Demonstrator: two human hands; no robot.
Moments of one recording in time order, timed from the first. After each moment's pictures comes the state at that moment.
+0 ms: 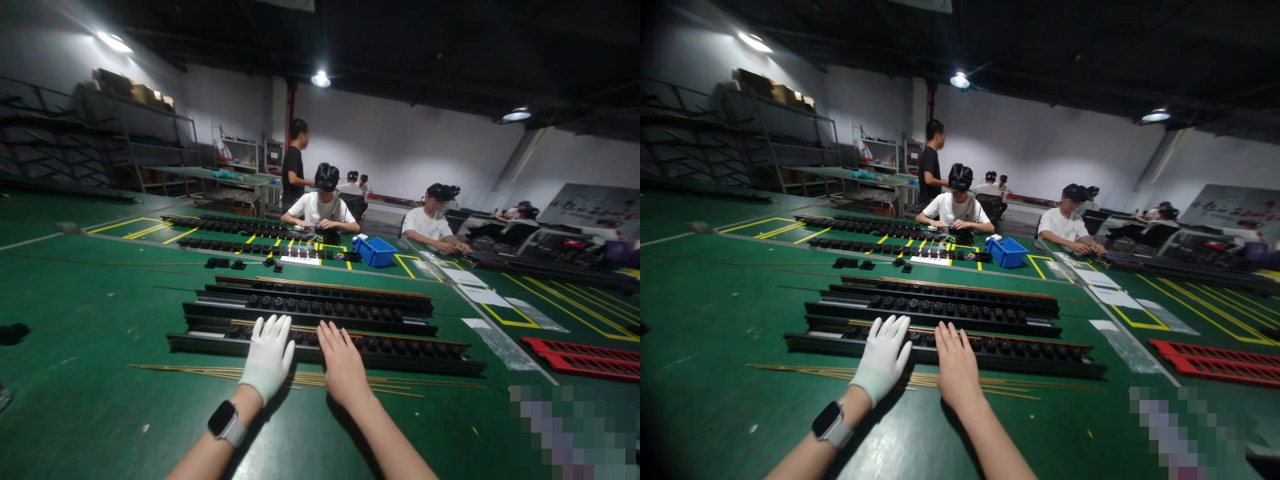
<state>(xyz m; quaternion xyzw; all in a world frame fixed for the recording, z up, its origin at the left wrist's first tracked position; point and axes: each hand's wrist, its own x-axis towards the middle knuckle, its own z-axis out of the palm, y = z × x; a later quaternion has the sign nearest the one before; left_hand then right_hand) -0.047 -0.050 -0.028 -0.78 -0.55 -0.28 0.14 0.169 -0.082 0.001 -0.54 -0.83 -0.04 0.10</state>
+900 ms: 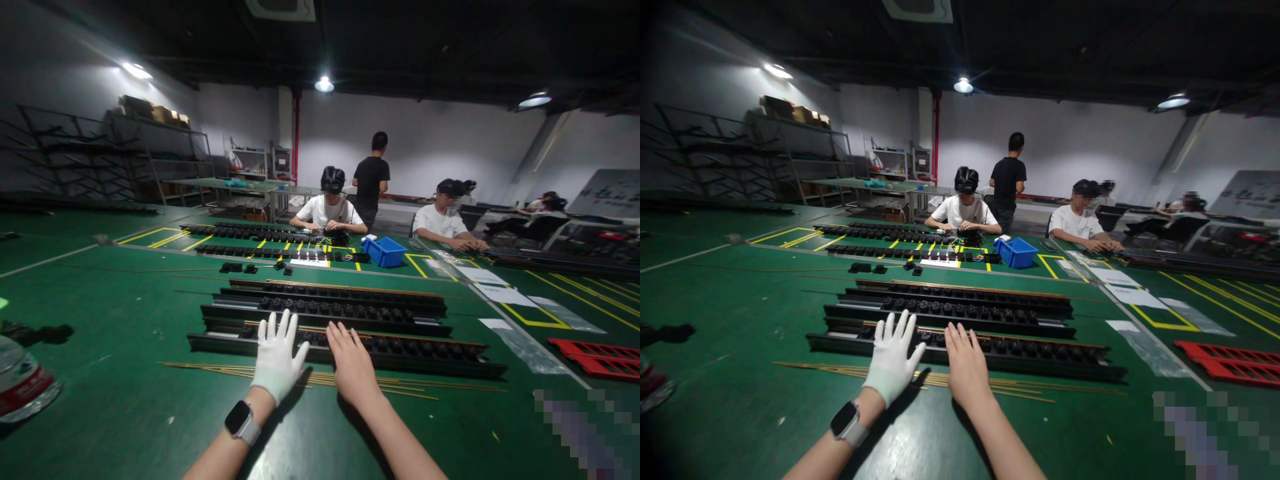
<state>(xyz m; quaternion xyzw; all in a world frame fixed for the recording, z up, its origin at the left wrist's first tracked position) -0.044 -0.059 -0.020 -0.74 -0.60 -0.25 0.16 0.171 -0.081 -0.005 -0.54 -0.83 -0.04 0.12</state>
